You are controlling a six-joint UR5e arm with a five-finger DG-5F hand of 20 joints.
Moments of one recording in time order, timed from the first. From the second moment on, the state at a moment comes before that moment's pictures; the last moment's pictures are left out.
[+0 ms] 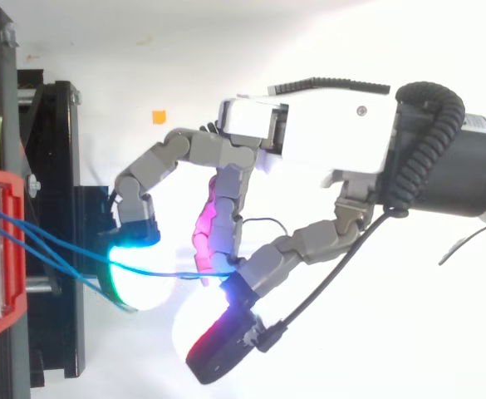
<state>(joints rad) 0.14 -2.24 -1.19 -2.87 -1.34 -0.22</state>
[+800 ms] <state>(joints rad) 0.13 -2.24 -1.19 -2.87 -1.34 -0.22</state>
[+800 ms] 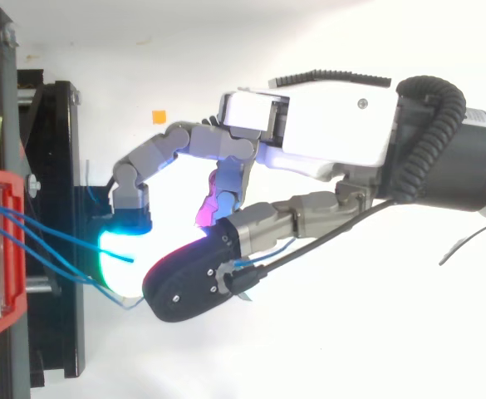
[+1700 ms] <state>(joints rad) 0.14 -2.24 -1.19 -2.90 -1.33 -0.19</state>
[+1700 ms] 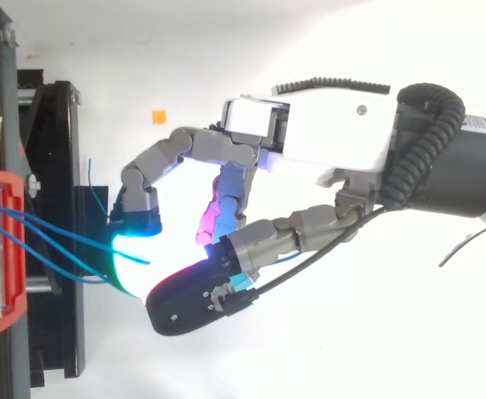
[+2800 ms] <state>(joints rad) 0.15 -2.24 -1.19 -3.01 -1.30 -0.01</state>
